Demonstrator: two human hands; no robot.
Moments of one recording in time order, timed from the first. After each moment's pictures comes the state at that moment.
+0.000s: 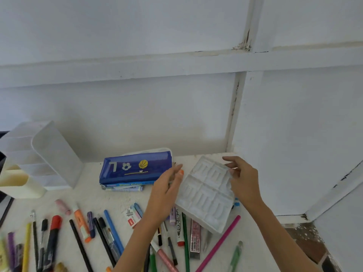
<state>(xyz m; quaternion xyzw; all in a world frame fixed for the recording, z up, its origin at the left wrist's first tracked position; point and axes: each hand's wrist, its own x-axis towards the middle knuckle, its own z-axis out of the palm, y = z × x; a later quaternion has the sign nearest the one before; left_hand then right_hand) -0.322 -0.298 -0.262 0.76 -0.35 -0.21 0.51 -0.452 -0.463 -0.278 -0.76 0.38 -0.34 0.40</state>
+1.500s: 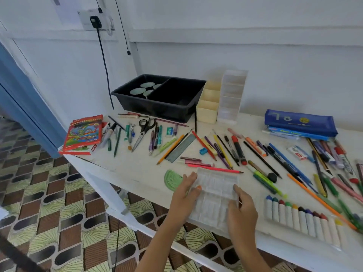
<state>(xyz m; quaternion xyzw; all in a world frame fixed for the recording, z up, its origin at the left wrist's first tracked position) -0.294 0.181 -0.321 0.75 -0.17 -0.19 0.61 -0.384 0.076 -0.305 -0.69 0.36 -0.22 0.59</state>
